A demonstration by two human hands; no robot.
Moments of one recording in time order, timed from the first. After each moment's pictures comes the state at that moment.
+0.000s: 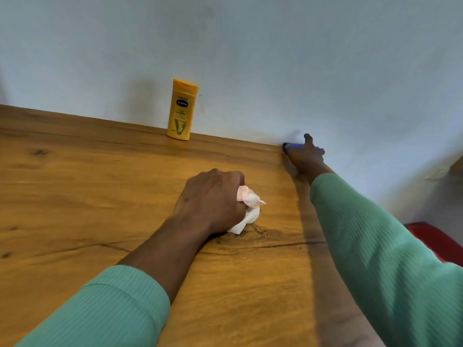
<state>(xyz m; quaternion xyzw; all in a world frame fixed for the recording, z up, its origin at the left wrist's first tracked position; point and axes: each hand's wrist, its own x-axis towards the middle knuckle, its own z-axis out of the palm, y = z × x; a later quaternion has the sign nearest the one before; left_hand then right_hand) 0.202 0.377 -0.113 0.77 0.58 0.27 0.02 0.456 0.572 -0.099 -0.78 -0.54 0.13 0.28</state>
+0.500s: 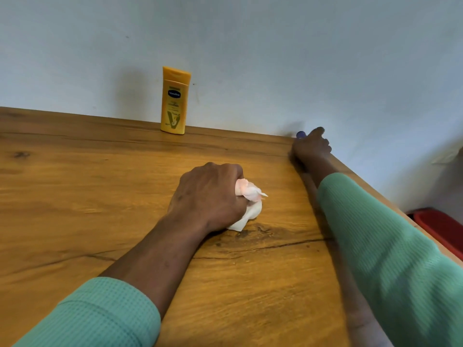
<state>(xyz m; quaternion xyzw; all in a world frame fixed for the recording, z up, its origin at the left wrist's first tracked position) 0.202 0.383 -0.113 0.75 0.60 0.27 0.04 0.459 0.585 -0.108 -0.80 -0.51 0.05 0.30</state>
